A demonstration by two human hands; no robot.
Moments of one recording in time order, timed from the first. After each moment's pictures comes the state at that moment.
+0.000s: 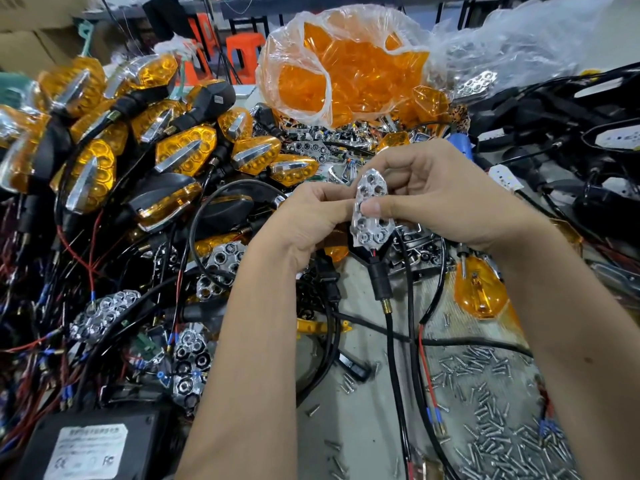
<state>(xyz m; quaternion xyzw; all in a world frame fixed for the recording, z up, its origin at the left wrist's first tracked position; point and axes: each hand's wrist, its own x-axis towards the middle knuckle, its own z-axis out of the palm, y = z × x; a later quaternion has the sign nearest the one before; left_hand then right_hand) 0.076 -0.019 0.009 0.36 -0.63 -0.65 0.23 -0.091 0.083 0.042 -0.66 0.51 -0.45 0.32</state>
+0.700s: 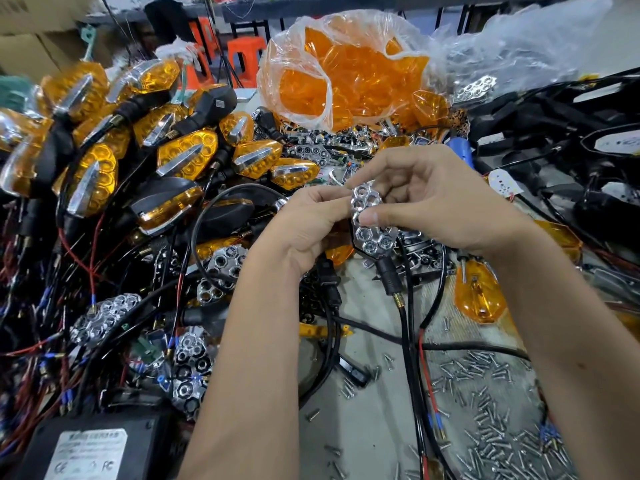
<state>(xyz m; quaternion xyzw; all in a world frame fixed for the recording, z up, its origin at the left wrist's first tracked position) 0.071 -0.019 0.008 0.37 -0.56 -0.69 0.27 -0.087 0.082 0.042 -0.66 0.52 -0.46 0.30</state>
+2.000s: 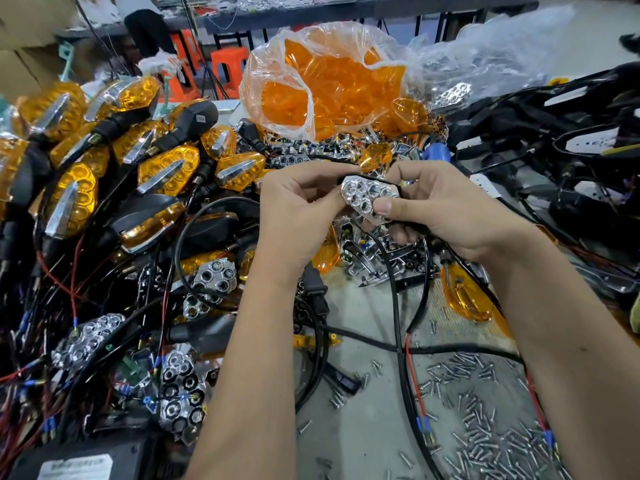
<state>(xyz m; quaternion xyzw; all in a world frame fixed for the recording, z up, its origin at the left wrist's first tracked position) 0.068 -0.008 0.016 0.19 -0.67 -0.53 0.48 -0.111 0.086 0.024 -0.54 0.53 -0.52 0.39</state>
